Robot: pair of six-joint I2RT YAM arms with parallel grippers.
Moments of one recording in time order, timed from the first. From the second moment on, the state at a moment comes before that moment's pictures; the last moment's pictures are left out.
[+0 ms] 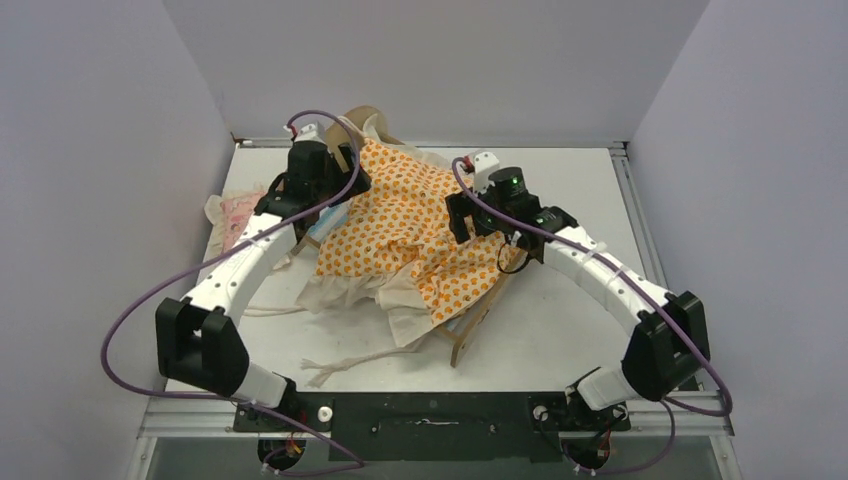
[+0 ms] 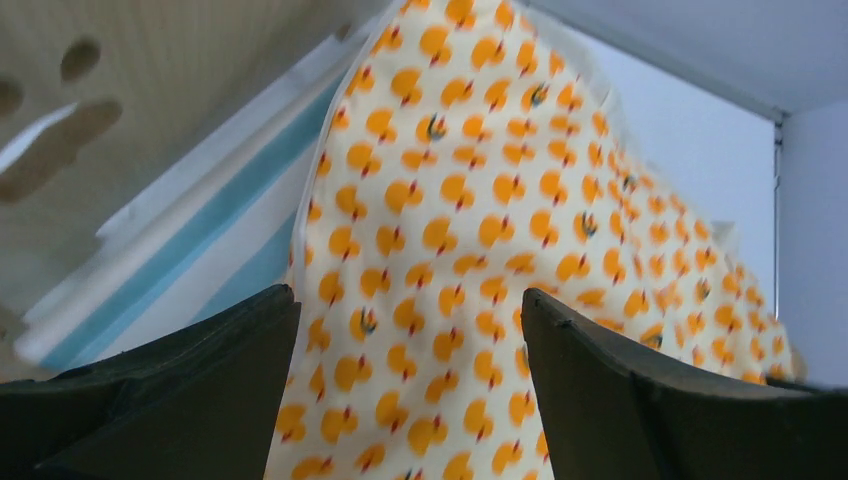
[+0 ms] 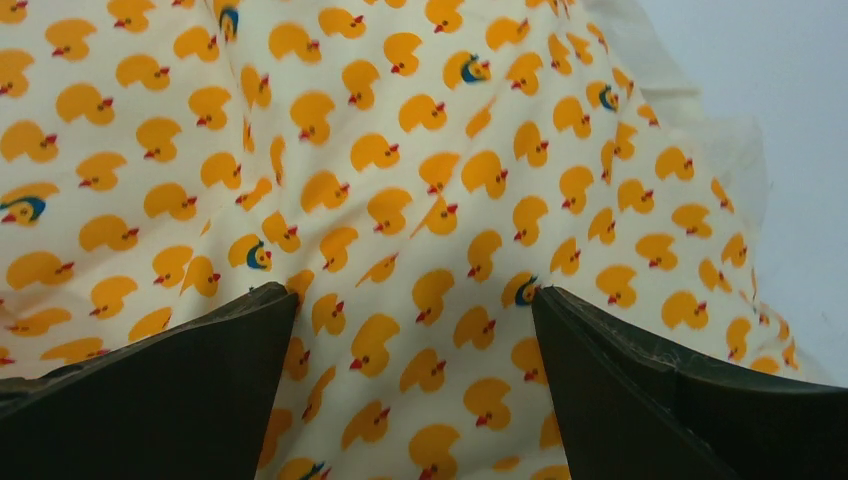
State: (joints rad) left arm -0.32 1.42 1.24 -0.38 -0.08 -0.61; right arm 0.55 1.51 1.26 -0.35 -0.03 0.00
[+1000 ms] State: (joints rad) left arm -0.44 2.31 2.42 -0.22 -0.11 -0.25; right arm 0.58 0.95 0.98 -0.44 0.18 0.17
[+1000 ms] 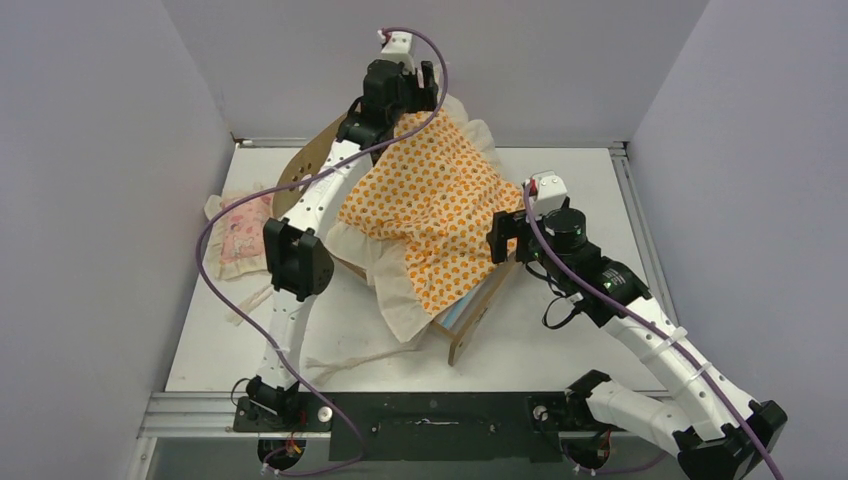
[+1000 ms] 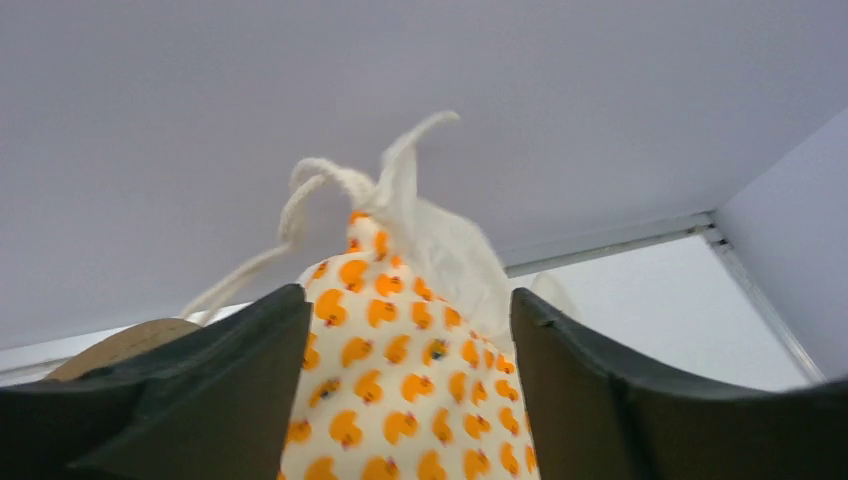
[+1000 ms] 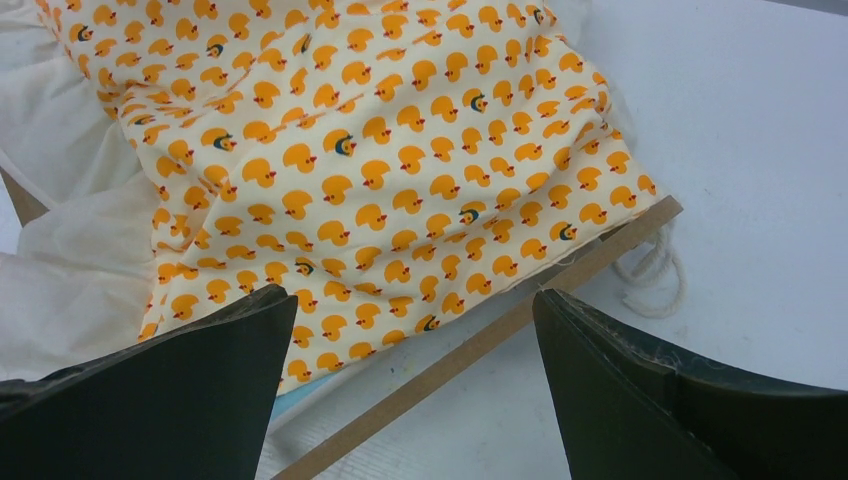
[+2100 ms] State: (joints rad) left arm -0.12 1.54 1.70 -0.62 -0.22 0.08; right arm 0.59 1.15 0.98 -0.69 0.40 0.78
